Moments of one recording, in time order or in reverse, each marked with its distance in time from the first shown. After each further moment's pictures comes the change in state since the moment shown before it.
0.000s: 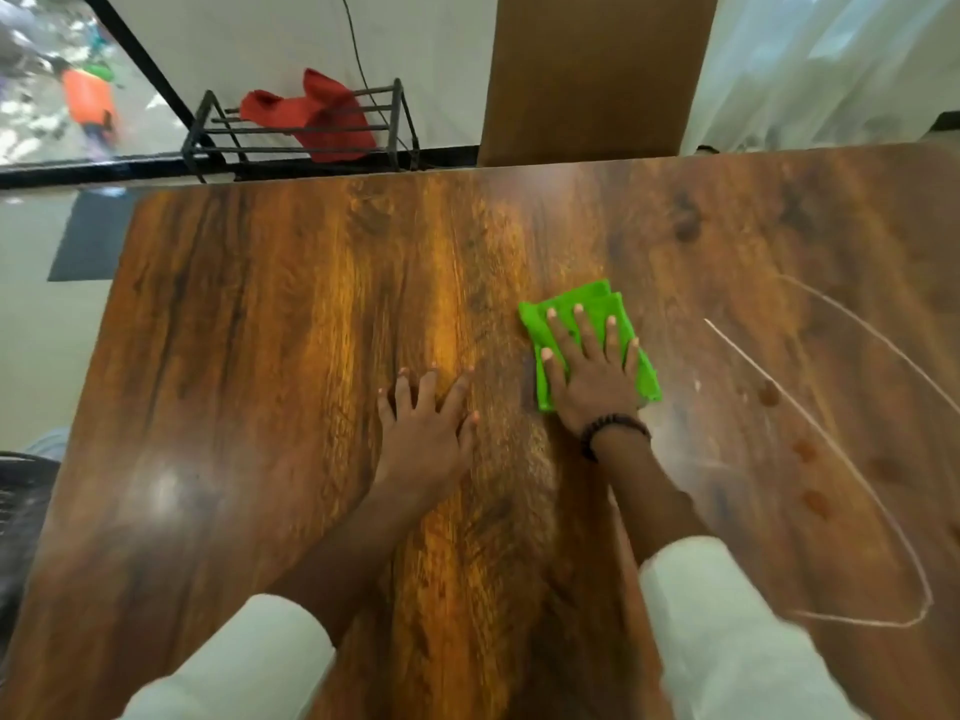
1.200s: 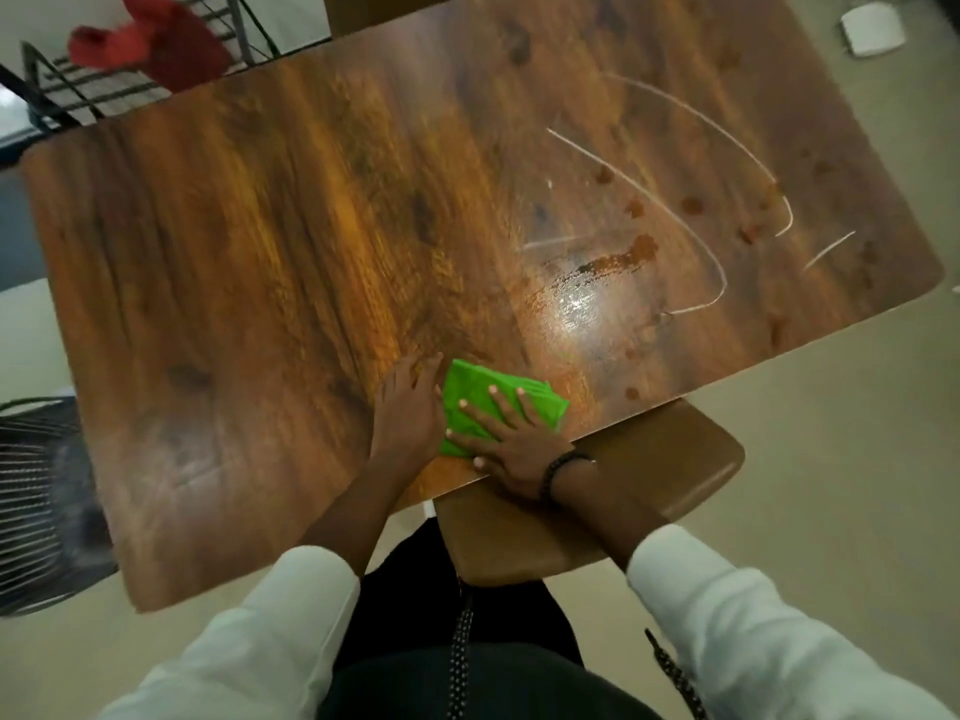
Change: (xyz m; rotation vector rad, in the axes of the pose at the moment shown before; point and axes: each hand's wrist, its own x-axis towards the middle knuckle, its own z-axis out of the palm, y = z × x) left_hand -0.191 0.047 0.003 -0.174 -0.191 0.164; right_hand -0.332 0.003 0.027 -0.137 -0.495 -0.407
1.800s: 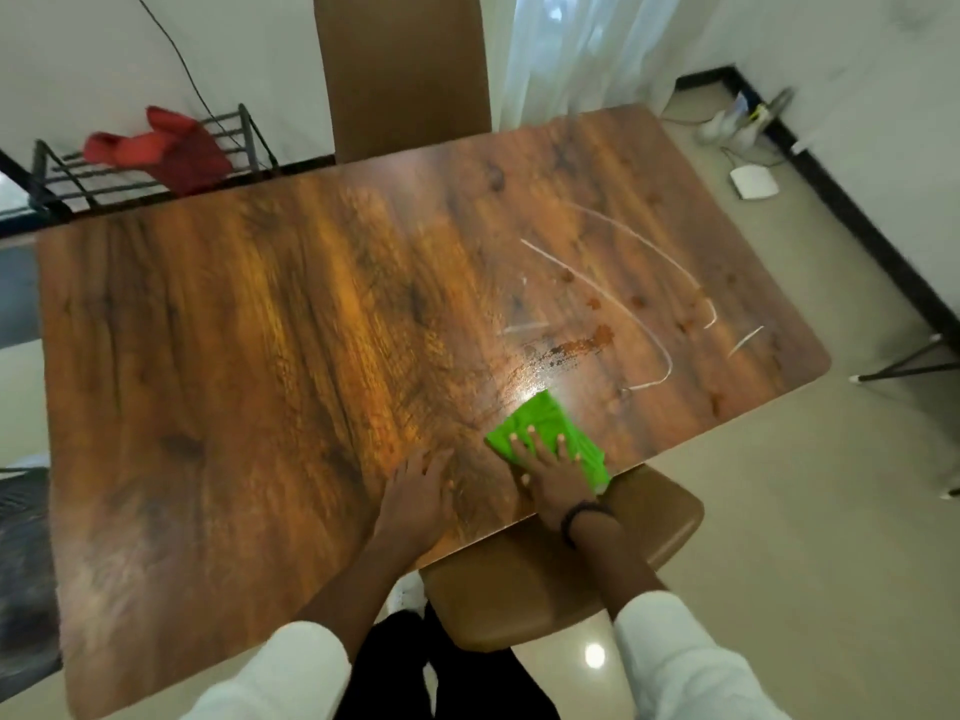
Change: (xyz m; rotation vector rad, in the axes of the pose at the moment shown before) left_hand -0.029 0.010 0.001 -0.036 -0.114 0.071; right_hand -0.025 0.026 -0.024 0.270 0.055 0.607
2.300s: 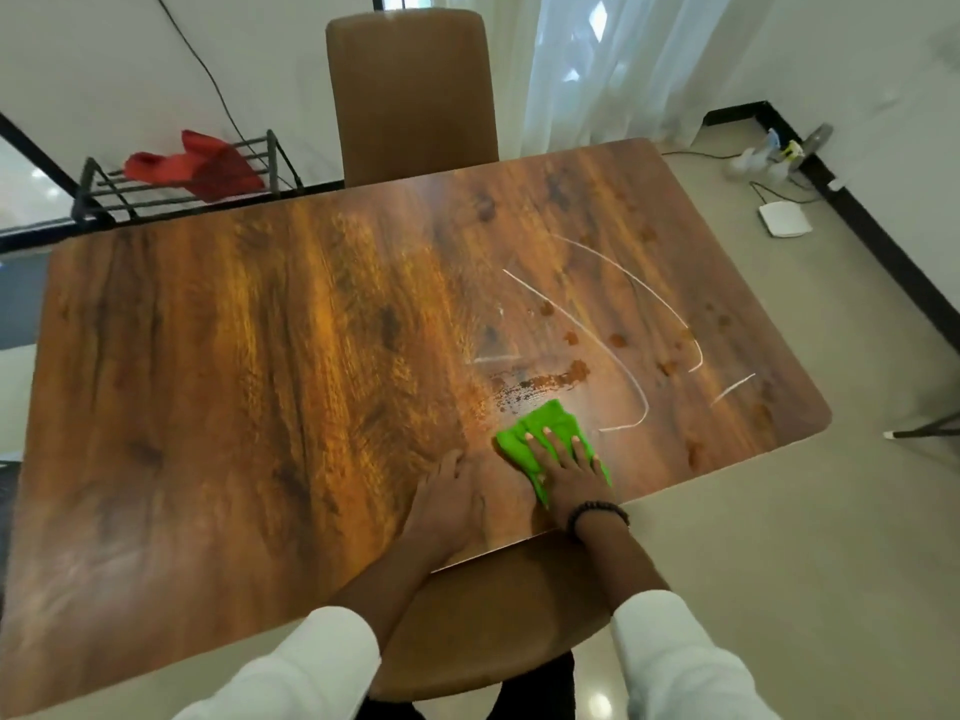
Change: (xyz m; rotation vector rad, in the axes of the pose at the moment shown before) left_hand 0.055 0.106 0.033 0.041 -0.030 -0.020; right_hand 0.037 0.104 -0.048 -0.047 0.047 -0.043
